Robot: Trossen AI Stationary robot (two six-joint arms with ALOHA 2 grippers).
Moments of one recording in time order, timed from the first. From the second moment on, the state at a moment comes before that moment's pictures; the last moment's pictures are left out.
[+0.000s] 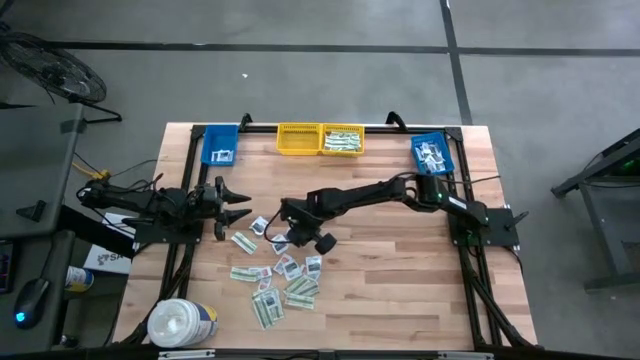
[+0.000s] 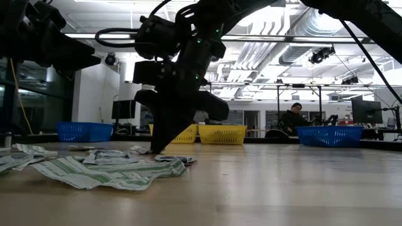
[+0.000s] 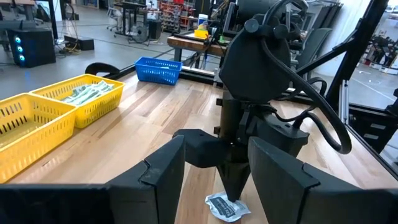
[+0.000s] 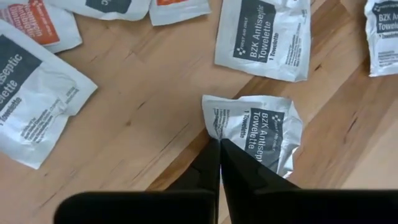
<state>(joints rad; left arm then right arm) -0.24 0.01 0.08 -0.11 -0.40 -0.19 0.01 2.41 1.87 -0.72 -0.12 -0.77</state>
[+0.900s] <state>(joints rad) -0.24 0.01 0.08 -0.11 -0.40 -0.19 0.02 2.14 1.71 -0.95 0.18 -0.39</state>
